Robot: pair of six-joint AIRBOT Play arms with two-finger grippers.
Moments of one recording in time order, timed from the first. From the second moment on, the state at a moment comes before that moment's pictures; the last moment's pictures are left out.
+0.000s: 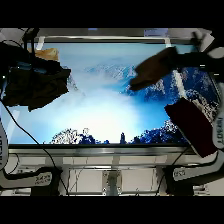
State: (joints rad) left arm 0.03 -1.41 1.63 -1.97 1.24 1.83; right arm -0.30 -1.54 1.73 -0.82 1.25 1.57
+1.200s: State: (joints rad) left arm 0.00 -1.41 1.63 -2.06 1.27 1.76; right arm -0.57 -1.32 1.63 -0.92 1.60 1.42
